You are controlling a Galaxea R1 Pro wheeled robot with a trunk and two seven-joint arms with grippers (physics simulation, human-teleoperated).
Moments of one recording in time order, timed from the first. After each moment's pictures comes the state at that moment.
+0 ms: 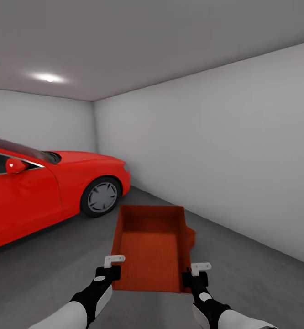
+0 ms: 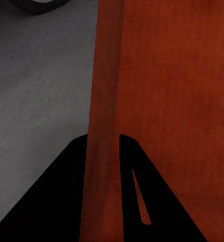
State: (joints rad) left arm -0.63 -0.12 0.02 -0.24 -0.02 -0.03 0.19; right arm -0.64 0.12 0.22 -0.04 -0.09 -0.39 -0.21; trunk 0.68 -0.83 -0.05
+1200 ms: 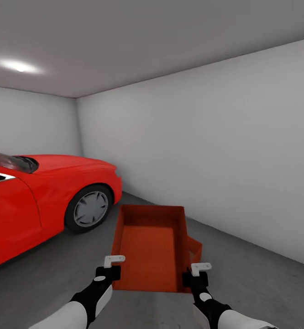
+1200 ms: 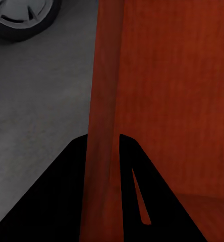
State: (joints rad) left arm -0.64 -0.12 0.02 -0.24 -0.03 -0.03 0.19; right arm -0.64 0.12 0.21 -0.04 -0.09 -0.39 -0.20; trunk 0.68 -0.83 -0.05
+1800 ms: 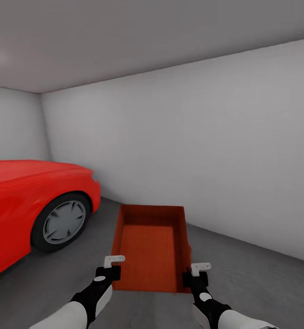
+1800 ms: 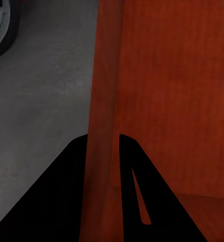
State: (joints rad) left arm -0.63 -0.12 0.02 -0.24 -0.03 -0.03 0.19; right arm -0.64 0.12 0.21 -0.04 -0.08 -0.39 -0.20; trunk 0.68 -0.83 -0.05
